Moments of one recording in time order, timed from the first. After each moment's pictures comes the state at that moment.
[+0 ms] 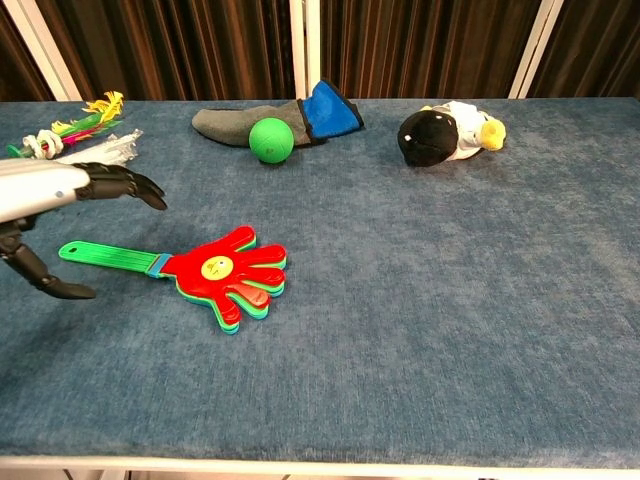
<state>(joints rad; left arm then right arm) -0.55 -1.38 0.00 -1.47 1.59 0.97 -0.01 0.11 -1.13 0.08 -1.48 -1.51 1.49 0.07</state>
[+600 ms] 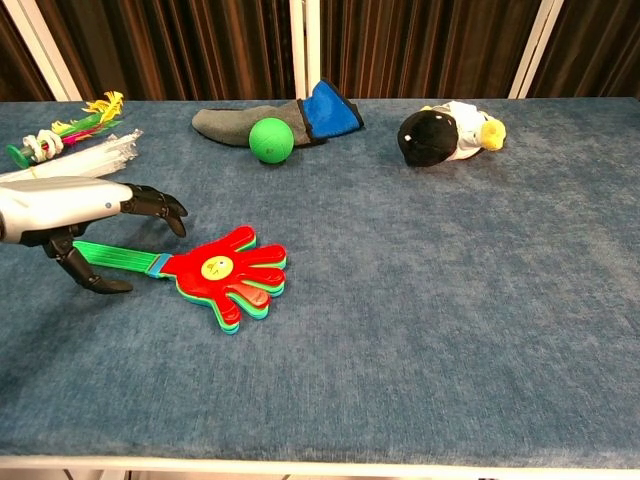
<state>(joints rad) -0.64 -1.45 -0.01 -1.38 1.48 0.82 -0.04 0.11 -1.14 0.08 -1.47 -1.51 1.47 0.07</state>
